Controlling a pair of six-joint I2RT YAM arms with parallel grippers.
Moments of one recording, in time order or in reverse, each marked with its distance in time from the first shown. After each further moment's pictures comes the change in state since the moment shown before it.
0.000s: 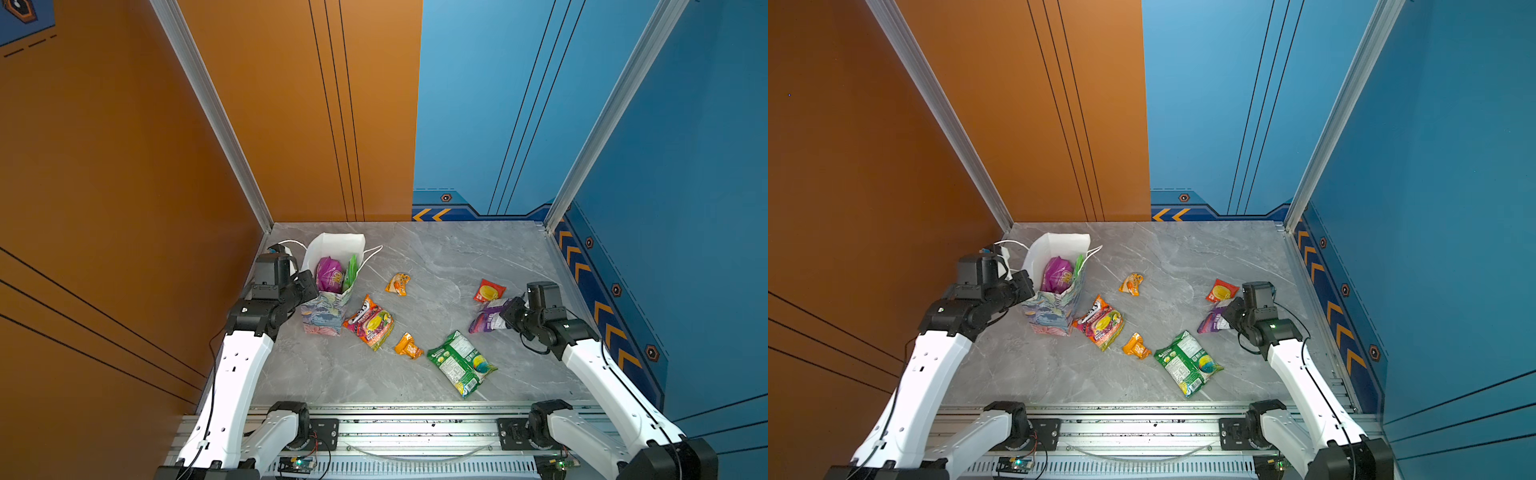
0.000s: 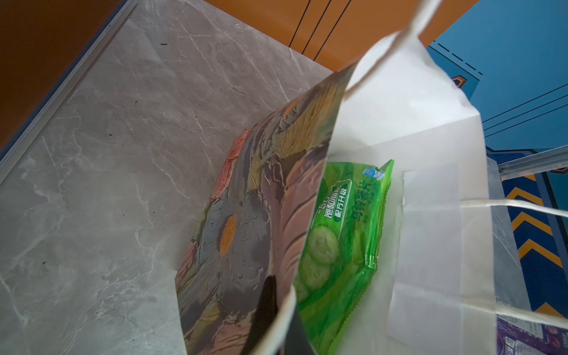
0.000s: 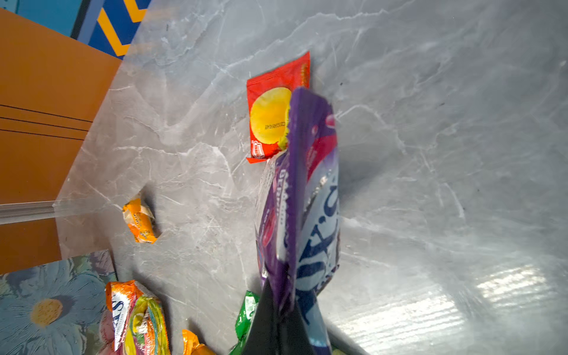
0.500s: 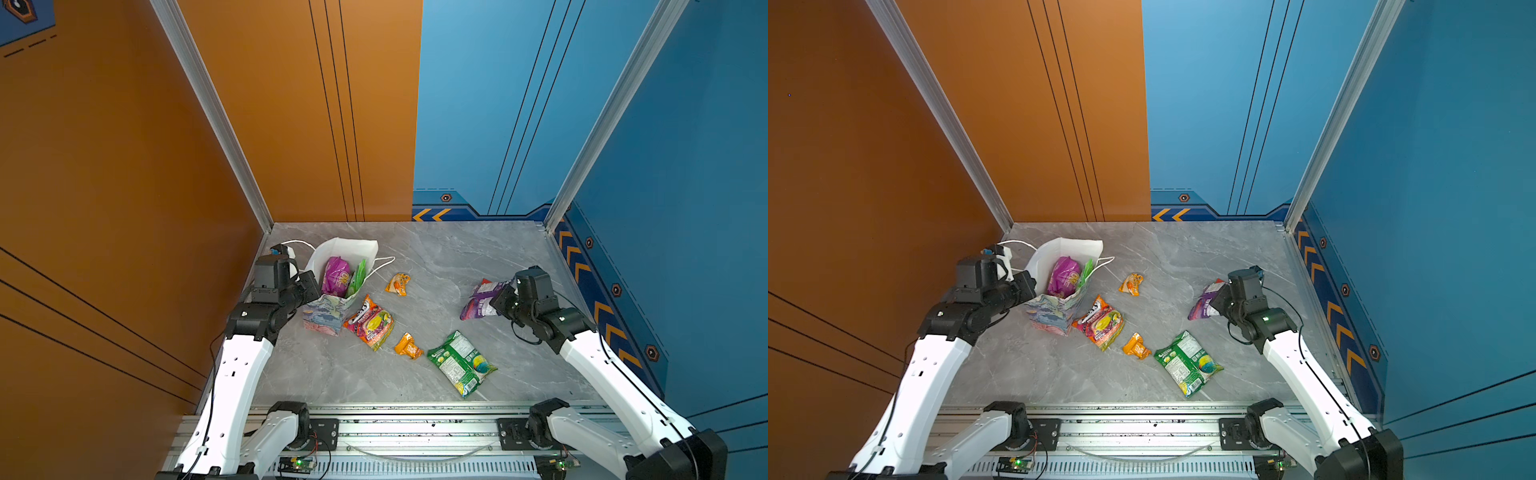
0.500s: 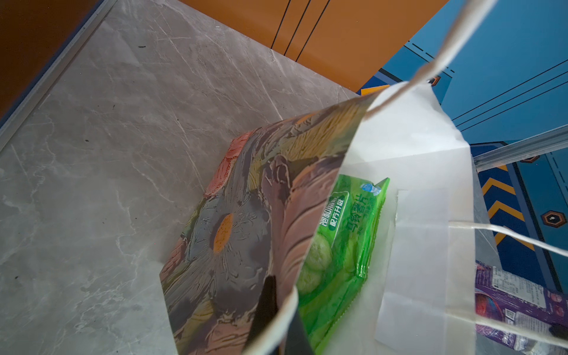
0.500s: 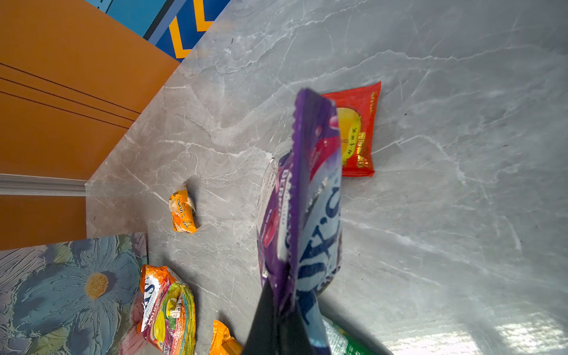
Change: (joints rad) left arm -0.004 -0.023 -0.021 0.035 0.045 0.007; right arm 0.167 0.052 0.143 0.001 0.096 0.007
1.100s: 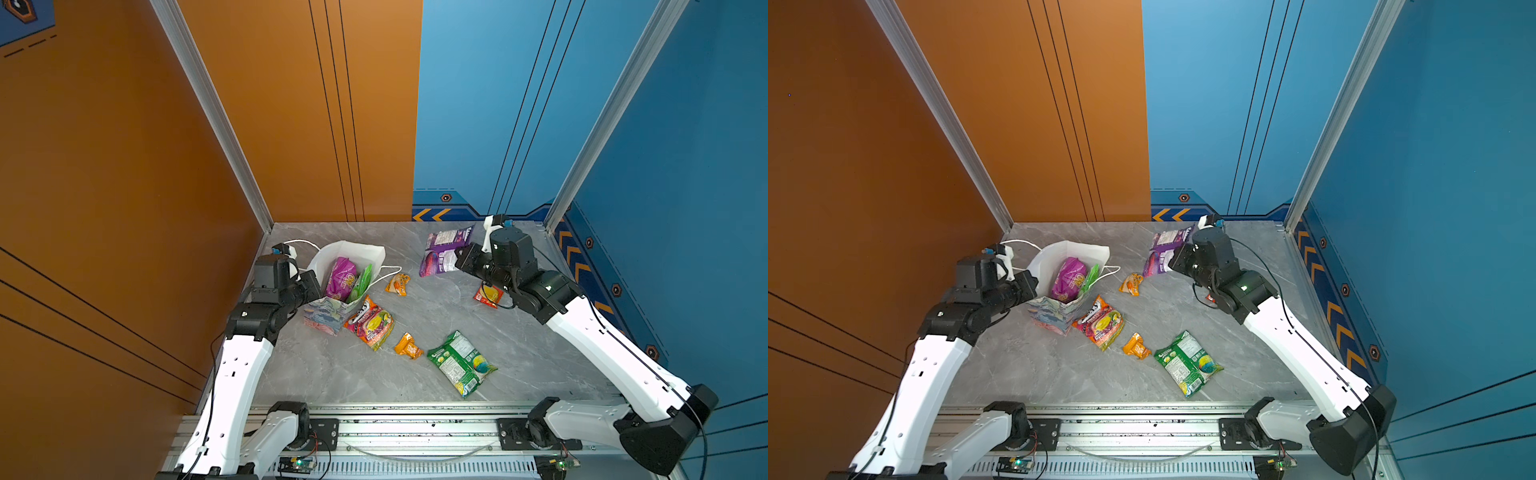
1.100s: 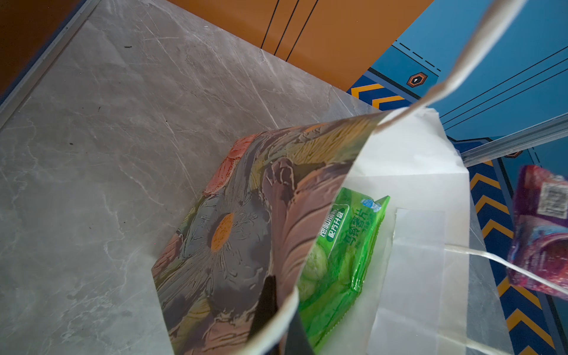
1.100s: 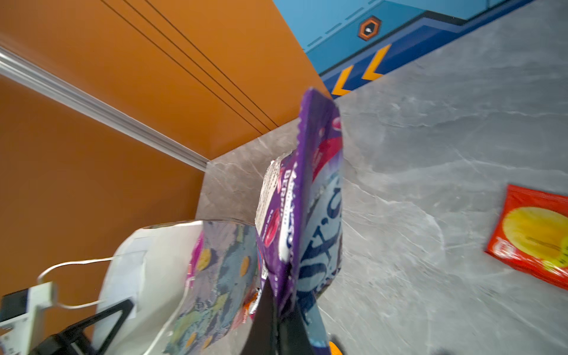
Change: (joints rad) left arm 0.000 0.000 -0.001 0.010 0.031 0.004; right arm 0.290 0.232 0.506 0.061 0.057 -0.074
